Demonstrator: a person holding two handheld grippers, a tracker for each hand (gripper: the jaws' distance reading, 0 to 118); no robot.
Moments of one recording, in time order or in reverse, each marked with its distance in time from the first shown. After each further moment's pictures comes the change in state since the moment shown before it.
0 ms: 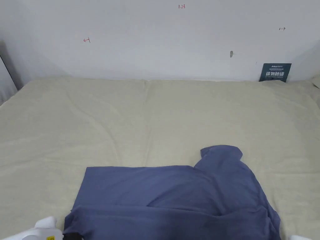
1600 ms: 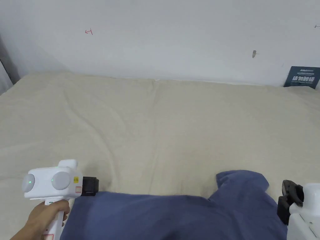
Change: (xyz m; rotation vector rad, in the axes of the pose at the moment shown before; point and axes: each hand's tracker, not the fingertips) left arm 0.072 0.243 -0.104 0.100 0.148 -0.180; right arm -0.107 0.182 0.028 0.631 0.051 0.212
